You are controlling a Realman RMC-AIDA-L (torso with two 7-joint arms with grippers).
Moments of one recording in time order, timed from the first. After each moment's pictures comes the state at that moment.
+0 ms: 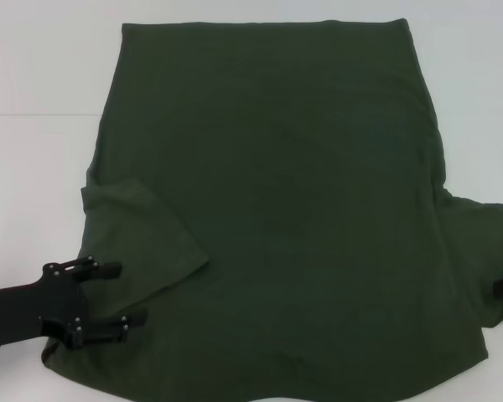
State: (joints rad) left arm -0.37 -2.12 0.55 0.80 2.15 1.59 -1.20; right arm 0.66 1.91 -0.60 -0.72 -2.73 -1.50 2.71
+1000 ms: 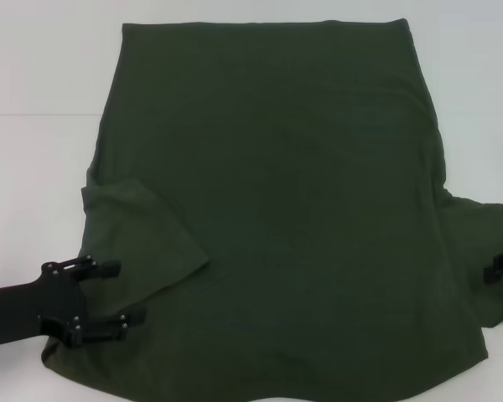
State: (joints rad) left arm -0.37 -2.12 0.55 0.80 2.15 1.59 -1.20; right arm 0.70 1.92 -0.60 -0.73 -2.75 -1.50 2.71
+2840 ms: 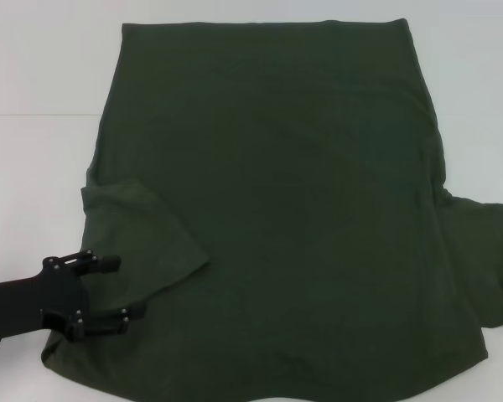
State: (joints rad) left arm -0.37 -2.12 0.55 0.80 2.15 1.56 -1.20; right arm 0.67 1.92 -0.61 -0.75 -2.81 -1.45 2.70
